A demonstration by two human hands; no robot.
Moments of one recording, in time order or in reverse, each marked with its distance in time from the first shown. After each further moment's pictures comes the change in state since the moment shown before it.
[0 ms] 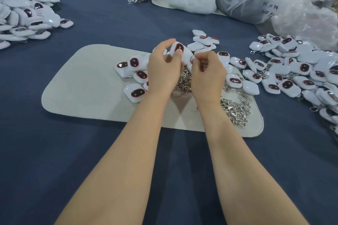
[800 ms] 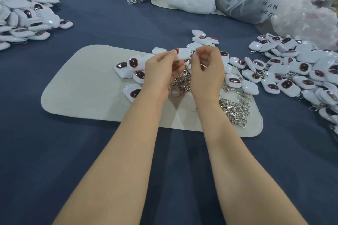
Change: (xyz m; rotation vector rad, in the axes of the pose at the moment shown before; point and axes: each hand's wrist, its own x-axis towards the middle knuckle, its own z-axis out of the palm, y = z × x) left_hand 0.000 0.007 -0.003 -0.422 -0.049 -0.370; right_hand -0.002 -0.007 0.000 0.181 0.003 0.031
